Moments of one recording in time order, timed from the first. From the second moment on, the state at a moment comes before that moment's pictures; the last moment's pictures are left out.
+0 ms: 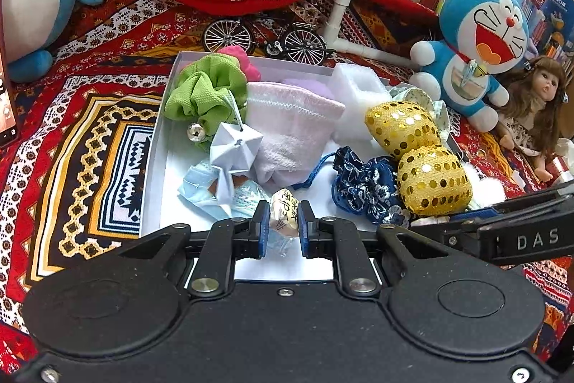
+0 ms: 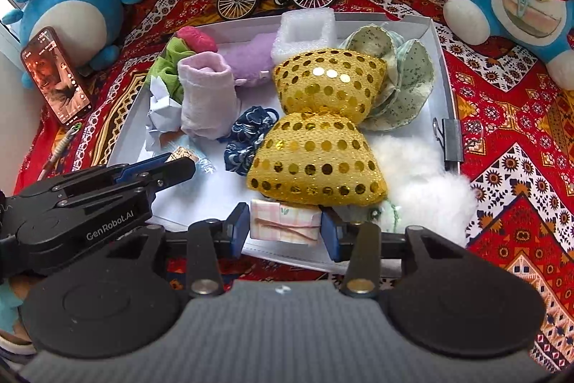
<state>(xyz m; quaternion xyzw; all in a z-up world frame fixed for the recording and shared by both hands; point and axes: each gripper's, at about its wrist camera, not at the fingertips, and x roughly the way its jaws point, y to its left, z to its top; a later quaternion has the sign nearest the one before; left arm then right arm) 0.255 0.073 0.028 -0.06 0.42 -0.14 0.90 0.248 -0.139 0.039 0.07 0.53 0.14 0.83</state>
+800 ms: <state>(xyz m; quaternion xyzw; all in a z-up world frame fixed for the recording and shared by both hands) 0.235 0.074 0.057 -0.05 0.36 -0.11 0.93 0.213 -0.162 0.065 0.10 0.43 0.17 0.88</state>
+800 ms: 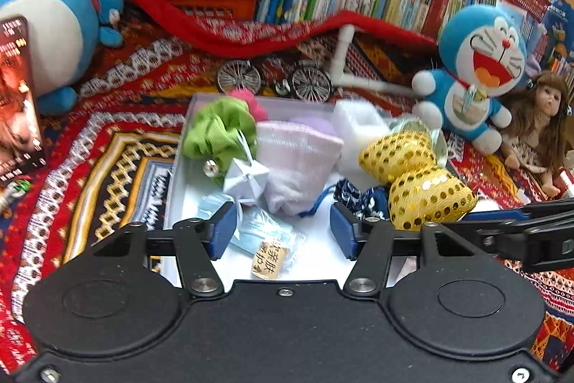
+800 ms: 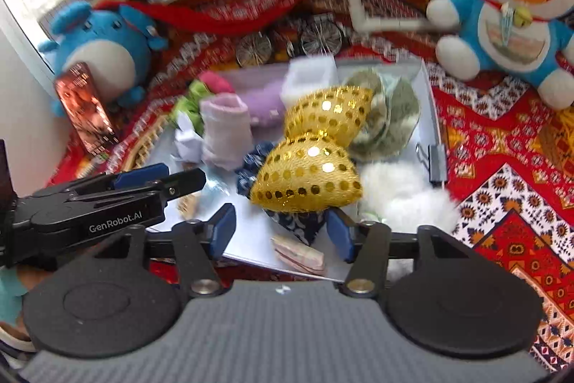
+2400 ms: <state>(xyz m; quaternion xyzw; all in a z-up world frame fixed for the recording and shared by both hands) 0.002 0.071 0.016 -0.06 0.29 -0.04 0.96 -0.015 -0.190 0.005 0.03 0.17 0.08 0.98</state>
